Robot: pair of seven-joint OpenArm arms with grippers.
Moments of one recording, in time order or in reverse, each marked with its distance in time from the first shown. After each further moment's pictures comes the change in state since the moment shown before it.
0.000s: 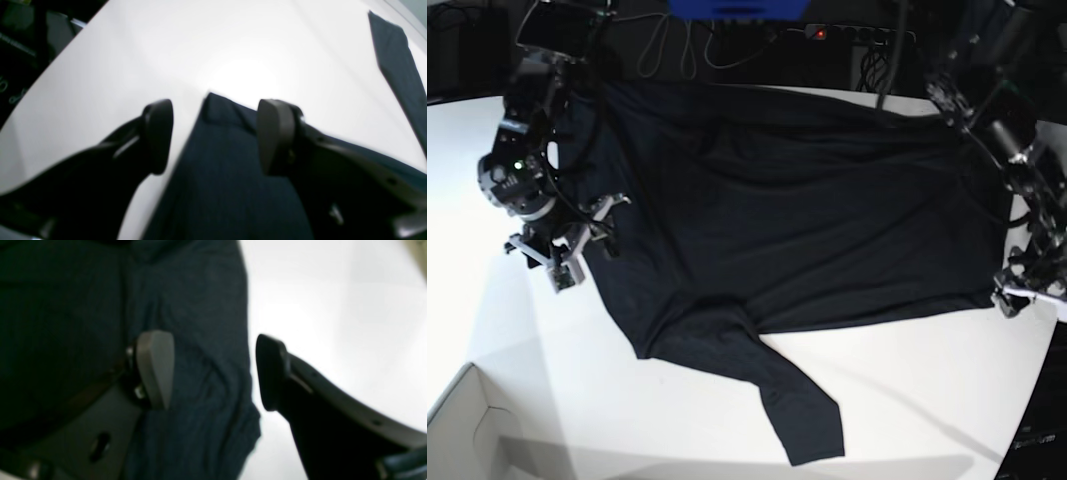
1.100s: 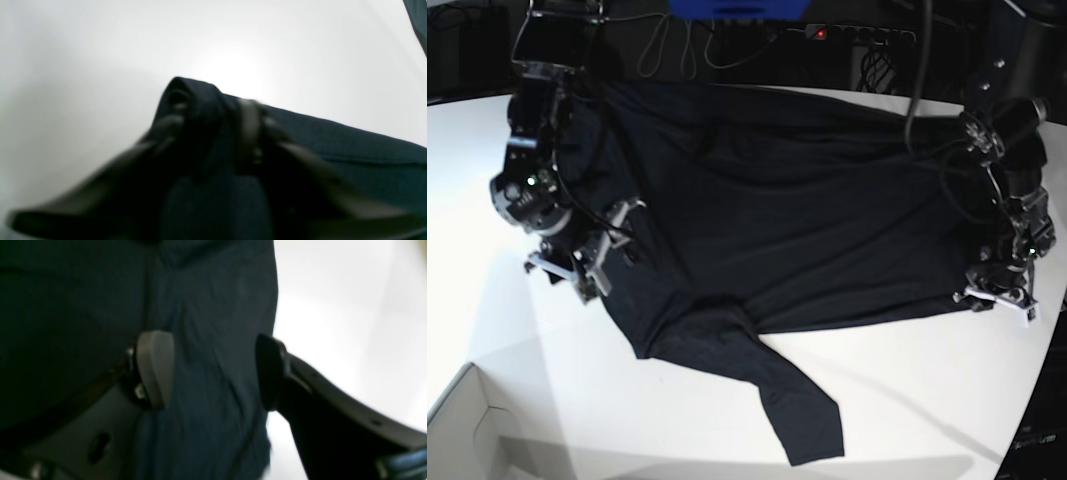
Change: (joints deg) left arm -8.8 -7.2 12.5 -35.0 2.6 0.6 -21.1; right arm 4.1 2.8 -8.2 -4.0 0.0 0.0 0.8
